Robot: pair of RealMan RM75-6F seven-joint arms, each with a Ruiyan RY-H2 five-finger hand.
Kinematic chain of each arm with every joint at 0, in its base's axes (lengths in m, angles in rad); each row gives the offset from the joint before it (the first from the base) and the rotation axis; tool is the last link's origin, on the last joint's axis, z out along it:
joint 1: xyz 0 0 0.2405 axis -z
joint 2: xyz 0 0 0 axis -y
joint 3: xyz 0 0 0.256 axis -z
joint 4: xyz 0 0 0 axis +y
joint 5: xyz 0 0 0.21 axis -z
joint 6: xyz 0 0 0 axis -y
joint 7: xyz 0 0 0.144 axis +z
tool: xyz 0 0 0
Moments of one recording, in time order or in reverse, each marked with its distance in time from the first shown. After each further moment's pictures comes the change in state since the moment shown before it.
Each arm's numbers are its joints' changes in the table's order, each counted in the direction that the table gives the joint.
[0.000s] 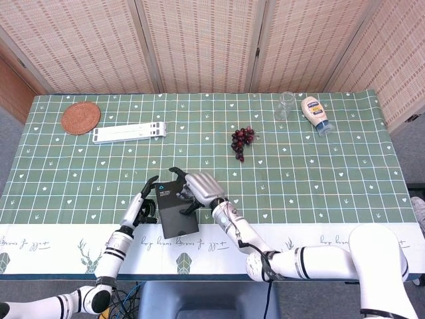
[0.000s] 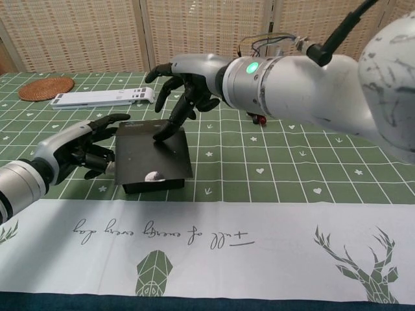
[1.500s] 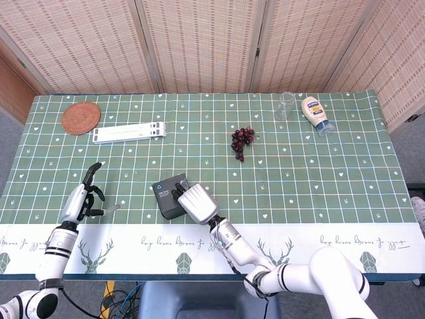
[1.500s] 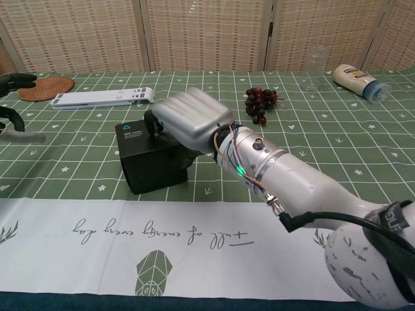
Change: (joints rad) left arm -0.130 -0.337 0.010 -0.089 -0.085 -0.060 -0.006; right arm 0.095 0.338 0.242 0.481 0.601 -0.220 -0.197
